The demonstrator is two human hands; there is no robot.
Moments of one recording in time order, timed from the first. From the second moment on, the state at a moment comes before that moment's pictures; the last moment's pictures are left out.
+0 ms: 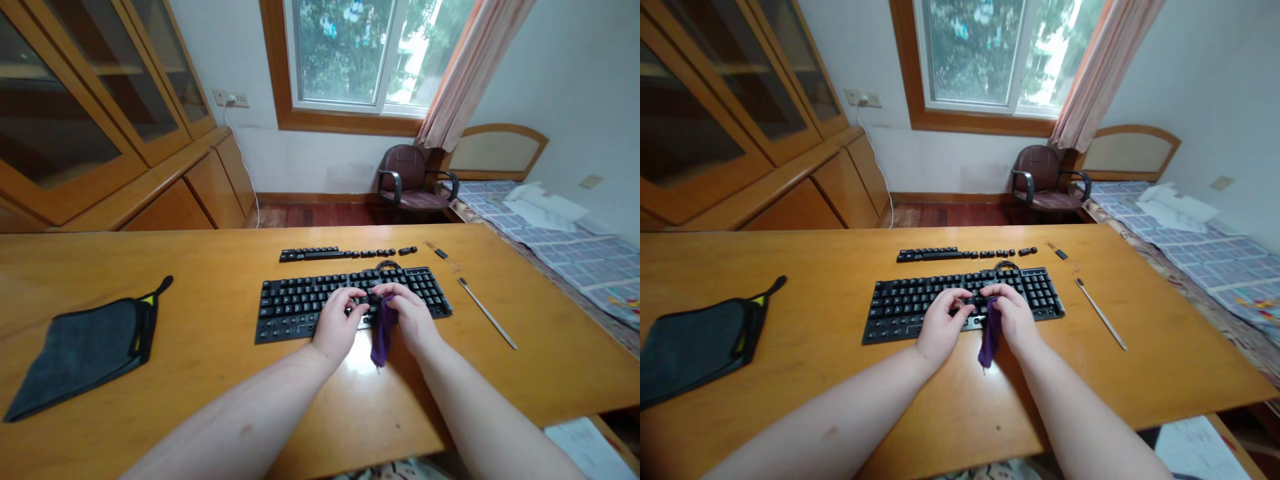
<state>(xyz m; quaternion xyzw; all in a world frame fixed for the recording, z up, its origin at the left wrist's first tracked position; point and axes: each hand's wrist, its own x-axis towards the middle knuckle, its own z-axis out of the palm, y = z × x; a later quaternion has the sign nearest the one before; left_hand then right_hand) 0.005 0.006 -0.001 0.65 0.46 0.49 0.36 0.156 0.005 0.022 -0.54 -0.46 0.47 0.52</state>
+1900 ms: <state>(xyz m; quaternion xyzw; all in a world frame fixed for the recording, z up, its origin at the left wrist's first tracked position) 0.007 0.012 0.002 0.42 0.47 0.55 0.55 0.144 0.005 0.011 -0.49 -0.55 0.45 0.50</state>
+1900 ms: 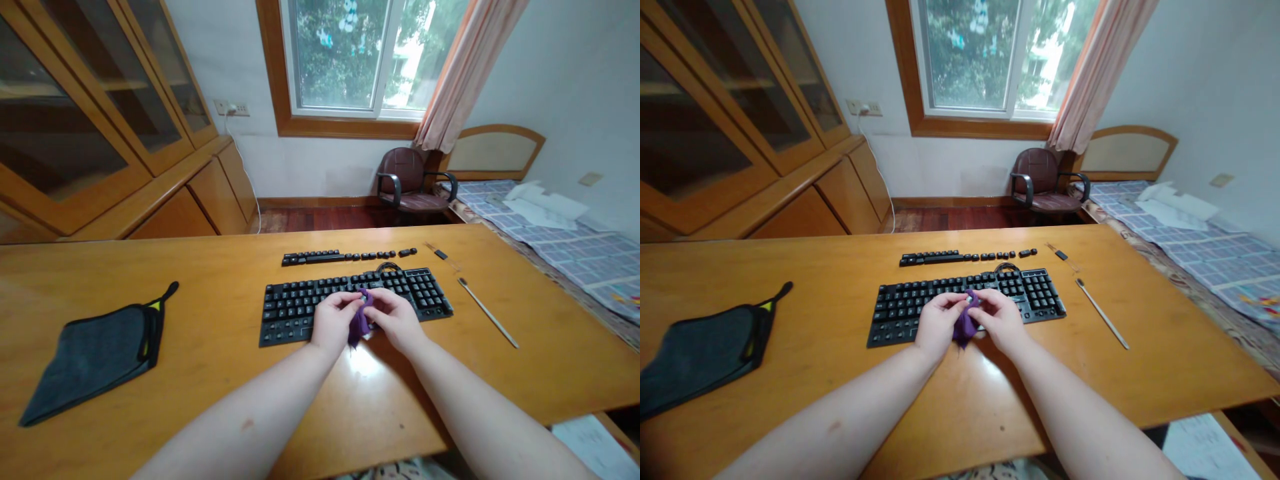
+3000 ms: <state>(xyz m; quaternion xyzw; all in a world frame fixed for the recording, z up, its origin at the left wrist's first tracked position) 0.005 0.011 0.005 0.55 0.41 0.56 0.47 0.147 0.004 0.014 -0.51 -0.58 0.39 0.51</state>
